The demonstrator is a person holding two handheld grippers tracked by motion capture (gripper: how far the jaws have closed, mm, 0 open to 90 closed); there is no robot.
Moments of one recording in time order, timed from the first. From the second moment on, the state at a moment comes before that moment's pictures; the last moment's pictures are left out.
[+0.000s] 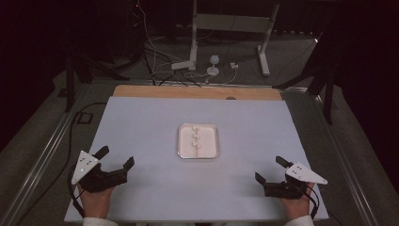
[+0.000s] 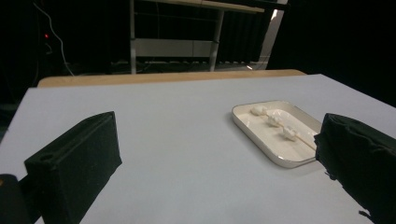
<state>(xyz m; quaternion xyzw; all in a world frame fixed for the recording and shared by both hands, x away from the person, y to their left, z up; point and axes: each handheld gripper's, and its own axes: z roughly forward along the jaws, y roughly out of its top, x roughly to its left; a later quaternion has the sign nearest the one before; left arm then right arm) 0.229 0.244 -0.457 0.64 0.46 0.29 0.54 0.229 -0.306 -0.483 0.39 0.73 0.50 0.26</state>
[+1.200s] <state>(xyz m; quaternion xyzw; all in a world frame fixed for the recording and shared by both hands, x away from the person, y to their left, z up) 0.288 0.169 -0.442 0.69 0.45 0.24 0.52 0.232 -0.308 -0.484 0.39 0.73 0.50 0.25</state>
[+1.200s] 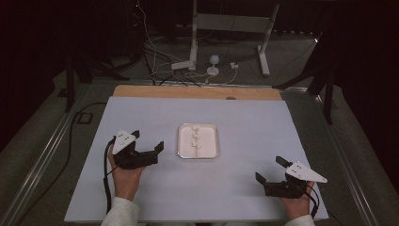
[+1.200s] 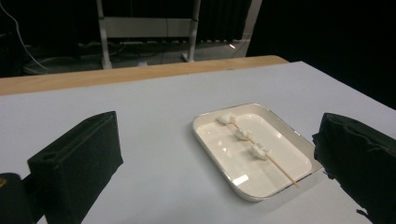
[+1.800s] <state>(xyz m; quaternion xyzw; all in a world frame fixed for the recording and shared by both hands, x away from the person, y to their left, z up) 0.316 0.126 -0.462 0.71 0.45 0.21 0.50 0.232 -0.308 -0.485 0.39 0.73 0.50 0.25</state>
